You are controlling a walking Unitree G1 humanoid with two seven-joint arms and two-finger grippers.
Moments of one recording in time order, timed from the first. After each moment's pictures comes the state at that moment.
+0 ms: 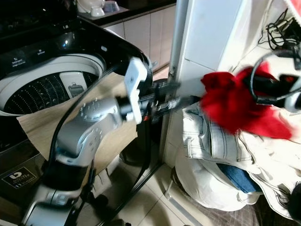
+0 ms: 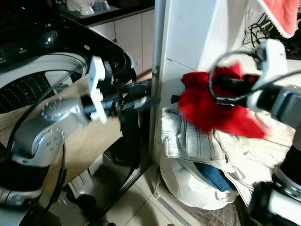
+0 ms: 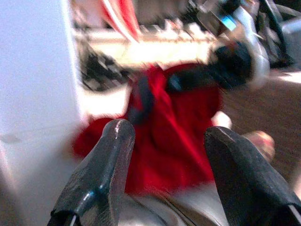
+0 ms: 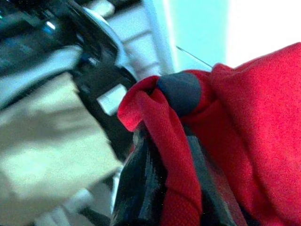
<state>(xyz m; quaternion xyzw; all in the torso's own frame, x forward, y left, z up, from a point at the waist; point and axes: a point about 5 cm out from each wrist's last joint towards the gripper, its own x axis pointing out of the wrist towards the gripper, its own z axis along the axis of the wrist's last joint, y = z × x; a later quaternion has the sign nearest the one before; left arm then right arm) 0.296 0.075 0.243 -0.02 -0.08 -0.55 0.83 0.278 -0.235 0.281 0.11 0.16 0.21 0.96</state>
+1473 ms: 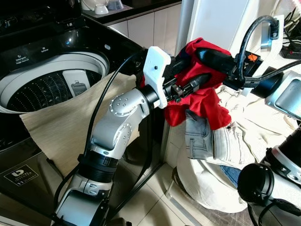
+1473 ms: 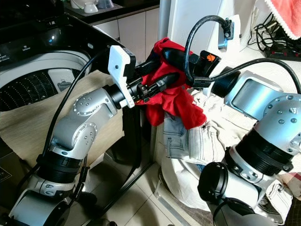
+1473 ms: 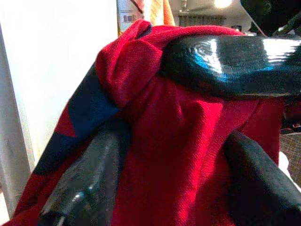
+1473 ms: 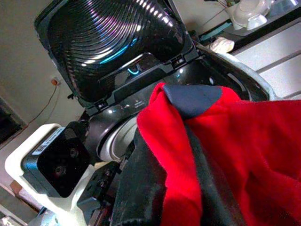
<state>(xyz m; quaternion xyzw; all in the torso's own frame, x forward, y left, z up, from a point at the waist) 0.313 0.030 0.244 -0.04 -0.13 -0.48 0.87 0.285 -0.162 0.301 0.24 0.08 0.39 0.88</state>
